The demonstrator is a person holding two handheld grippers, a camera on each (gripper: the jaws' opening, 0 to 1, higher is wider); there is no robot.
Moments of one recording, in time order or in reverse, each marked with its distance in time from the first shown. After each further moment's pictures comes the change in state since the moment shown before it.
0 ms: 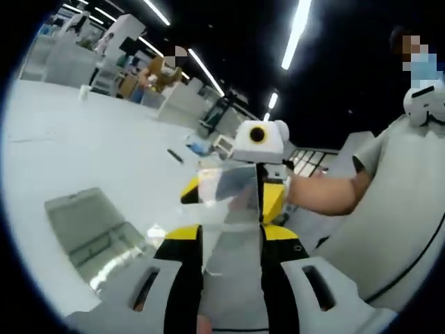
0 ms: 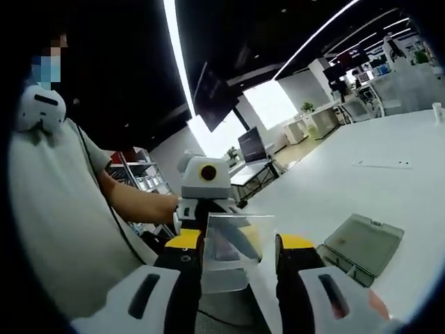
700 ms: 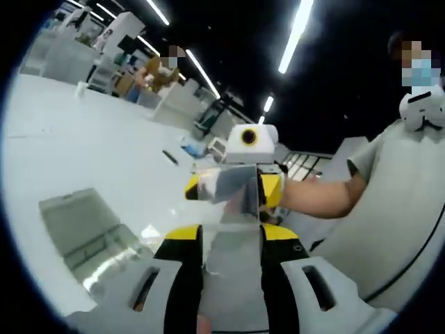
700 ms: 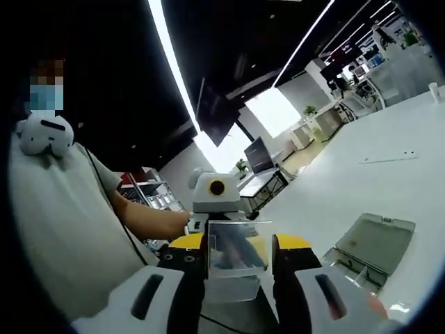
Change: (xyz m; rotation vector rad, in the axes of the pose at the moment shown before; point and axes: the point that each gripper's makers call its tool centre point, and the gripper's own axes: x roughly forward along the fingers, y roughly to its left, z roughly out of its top) left arm 0.001 0.001 0.004 -0.024 -0.014 -0.042; right arm -0.003 0.001 0.015 0.106 -0.083 0.075
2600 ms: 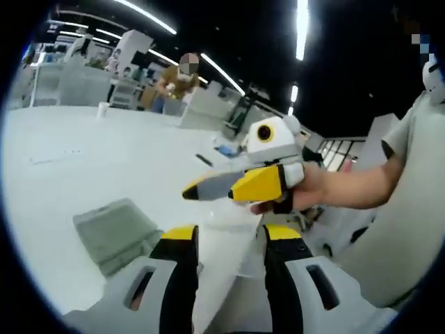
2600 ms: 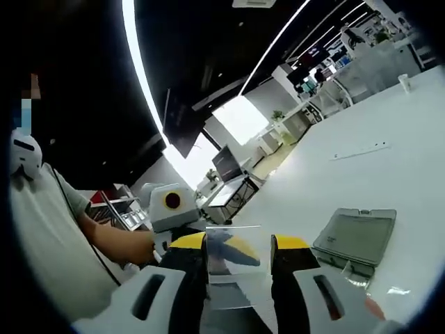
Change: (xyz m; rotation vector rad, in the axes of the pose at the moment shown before) left arm -0.002 0.037 -0.006 0.147 0.042 0.315; right arm 0.004 -0.046 0.001 0.088 -0.055 -0.249
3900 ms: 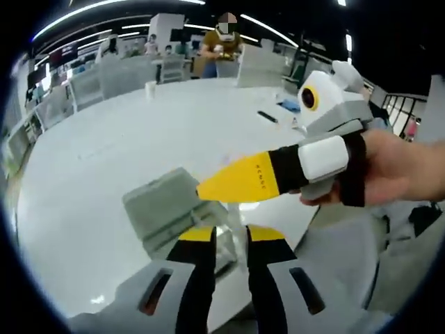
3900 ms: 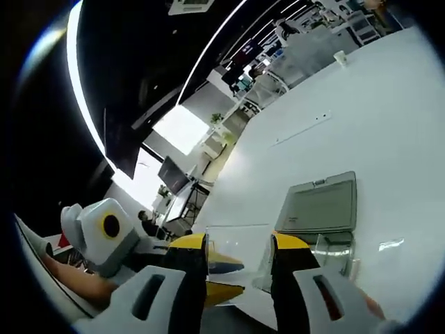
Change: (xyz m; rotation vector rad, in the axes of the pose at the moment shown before) left arm 0.019 0.038 -0.028 0.069 0.245 0.407; right arm 0.008 -0.049 -0.025 0.217 -0.030 -0.306
